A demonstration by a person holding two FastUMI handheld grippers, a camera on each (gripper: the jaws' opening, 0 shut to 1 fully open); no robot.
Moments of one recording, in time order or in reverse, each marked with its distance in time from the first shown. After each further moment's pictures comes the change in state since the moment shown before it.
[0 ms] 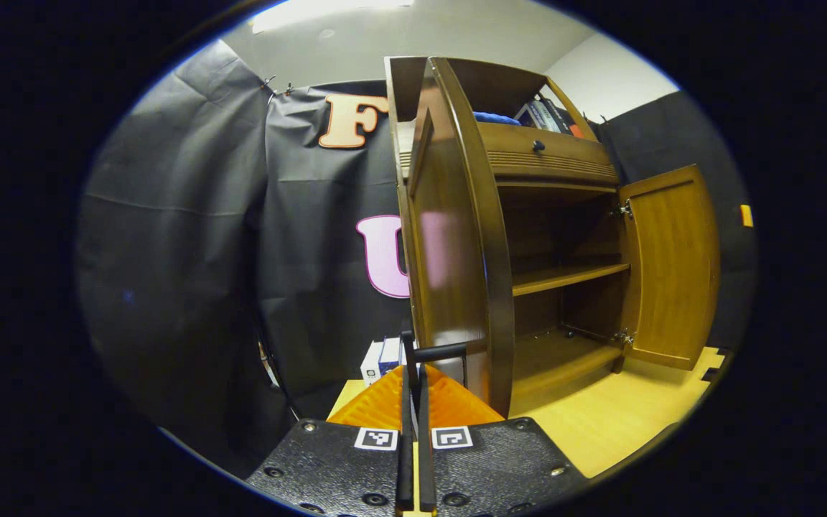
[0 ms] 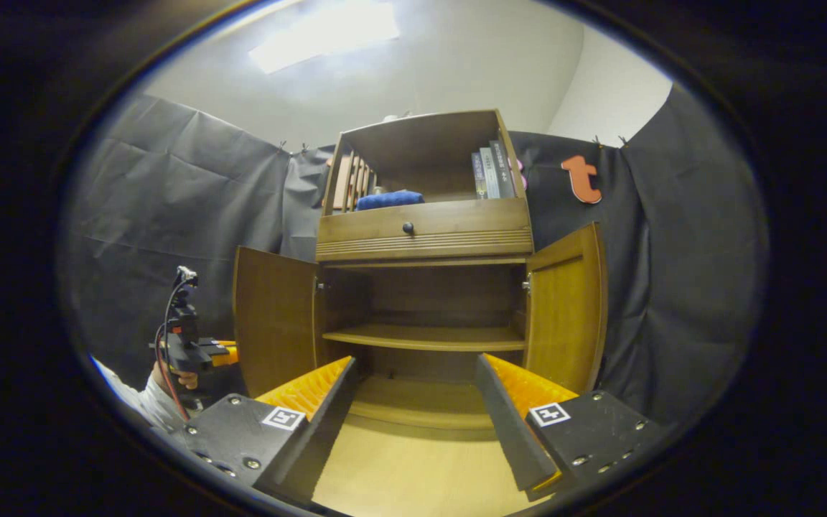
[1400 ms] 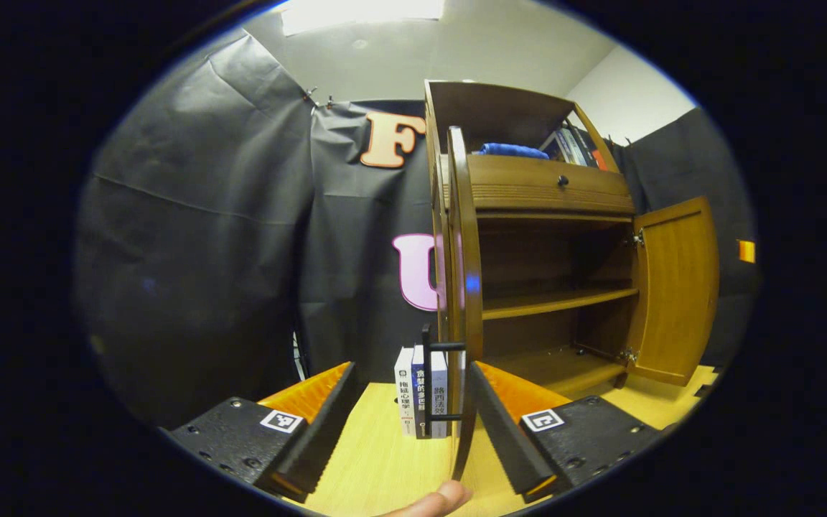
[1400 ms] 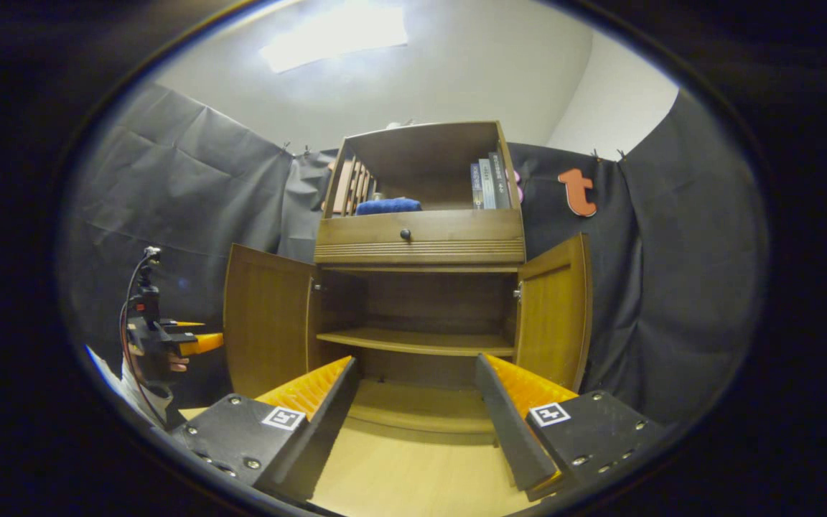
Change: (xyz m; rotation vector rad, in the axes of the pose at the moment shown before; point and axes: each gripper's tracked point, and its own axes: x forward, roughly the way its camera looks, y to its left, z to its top) left arm -0.073 0.019 0.031 -0.059 -0.097 0.163; right arm -0.022 -0.010 -0.001 -0.035 -0.046 -0.026
